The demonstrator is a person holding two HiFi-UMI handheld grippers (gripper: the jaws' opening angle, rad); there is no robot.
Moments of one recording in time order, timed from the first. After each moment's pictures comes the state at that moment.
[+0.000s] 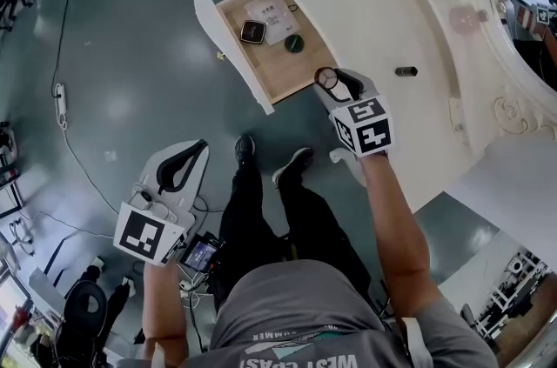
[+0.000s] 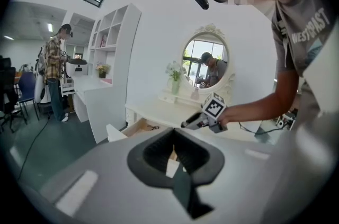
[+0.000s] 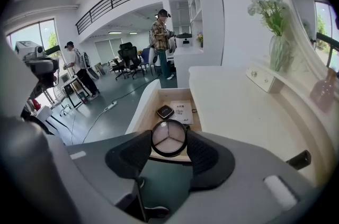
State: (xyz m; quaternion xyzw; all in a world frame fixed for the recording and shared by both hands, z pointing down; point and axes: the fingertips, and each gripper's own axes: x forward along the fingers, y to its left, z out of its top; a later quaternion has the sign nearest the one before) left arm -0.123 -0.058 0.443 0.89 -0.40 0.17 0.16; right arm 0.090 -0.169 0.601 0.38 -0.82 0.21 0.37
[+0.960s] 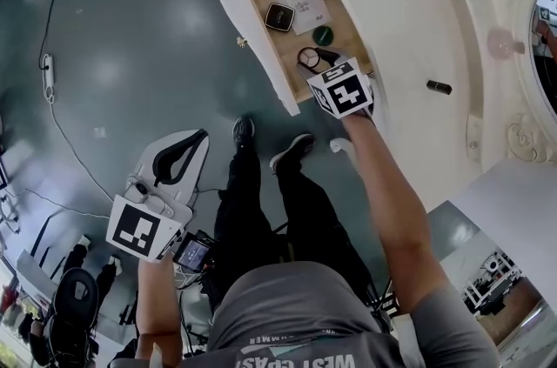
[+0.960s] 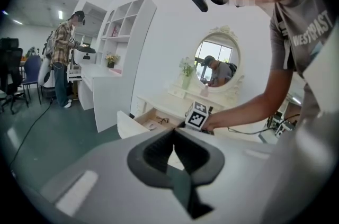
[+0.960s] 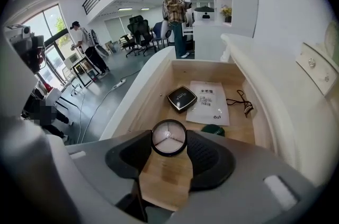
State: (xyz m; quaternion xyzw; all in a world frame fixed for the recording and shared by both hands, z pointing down) left arm -0.190 -0.089 0.500 0.87 -0.41 0.16 0.21; right arm -0.015 -0.211 0.721 0.28 -0.80 0.22 0.48
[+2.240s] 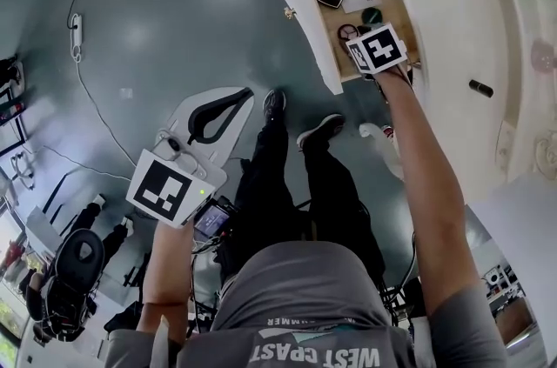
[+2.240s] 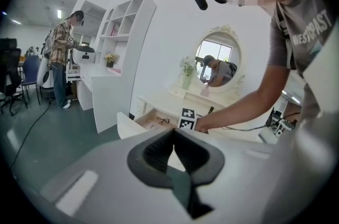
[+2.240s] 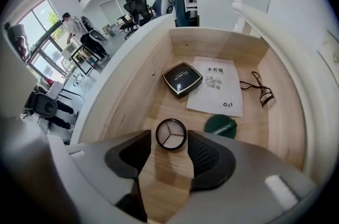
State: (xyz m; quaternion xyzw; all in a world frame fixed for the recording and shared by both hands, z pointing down) left arm -0.193 -0.095 0.508 0.86 -0.41 0.18 0.24; right arm -0.018 -0.216 0.773 0.23 -0.75 0.26 0.56
